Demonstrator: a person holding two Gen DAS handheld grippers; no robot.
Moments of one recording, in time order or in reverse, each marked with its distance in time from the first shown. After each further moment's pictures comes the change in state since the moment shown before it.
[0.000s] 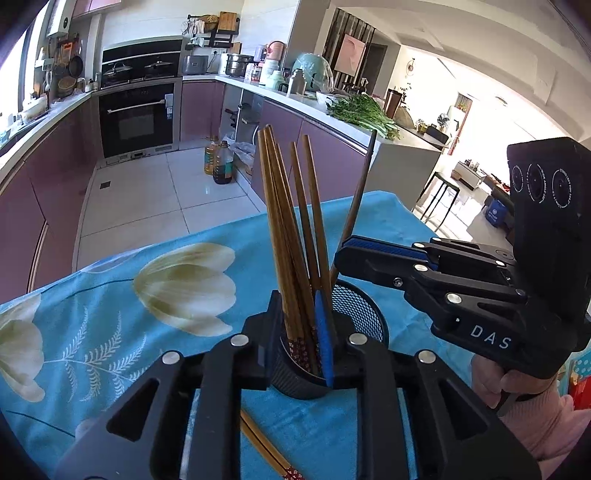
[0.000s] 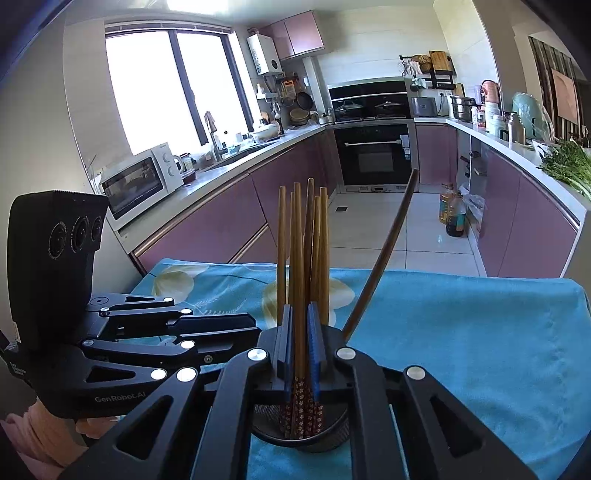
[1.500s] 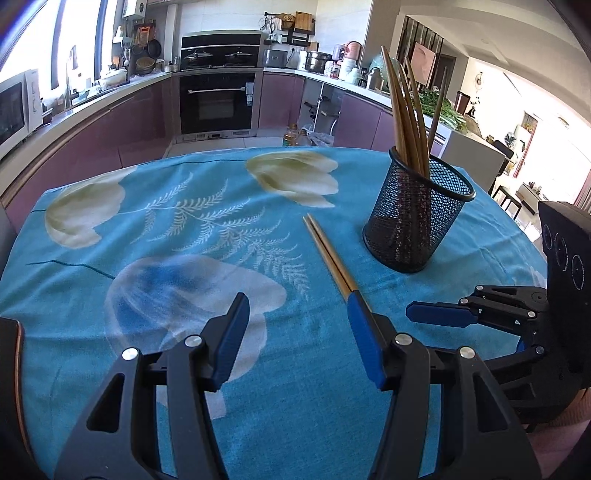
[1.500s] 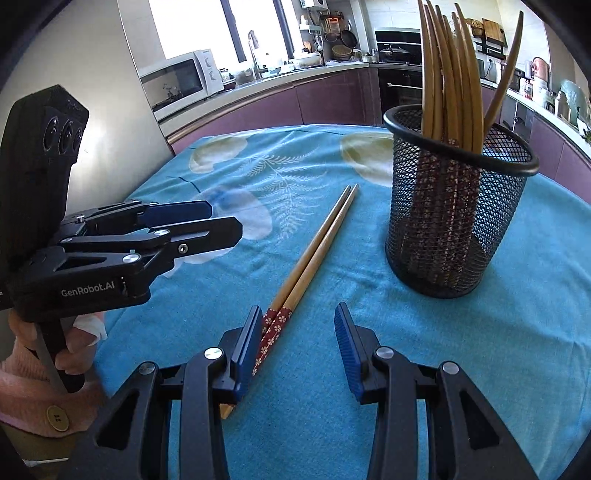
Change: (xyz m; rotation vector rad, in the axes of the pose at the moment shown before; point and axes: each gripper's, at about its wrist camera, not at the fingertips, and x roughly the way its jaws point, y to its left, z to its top) left arm -0.043 0.040 -0.148 -0.142 -0.013 0.264; right arm 0.031 0.082 -0.133 -0.135 0.268 0.066
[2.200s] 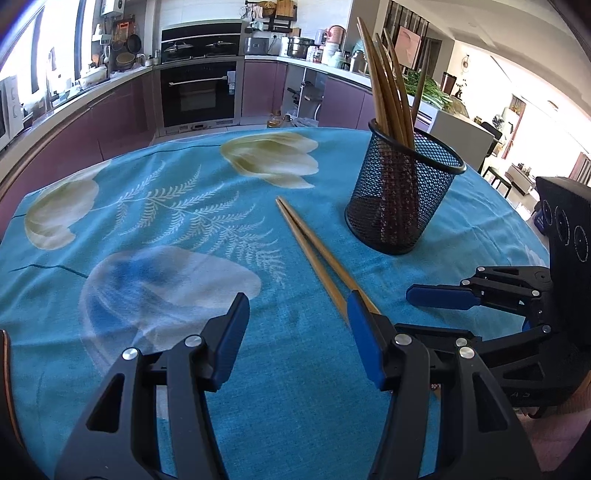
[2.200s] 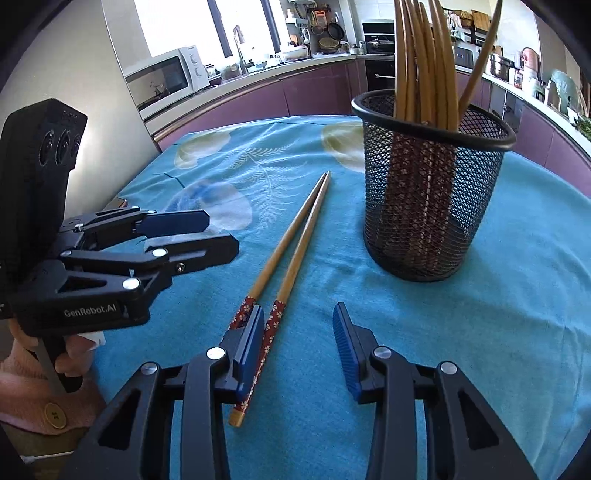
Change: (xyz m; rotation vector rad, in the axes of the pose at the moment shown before) left arm 0.020 -0.015 -0.002 0.058 0.064 -0.048; right arm -0.007 -0.017 -0.007 0.048 0.029 -0.031
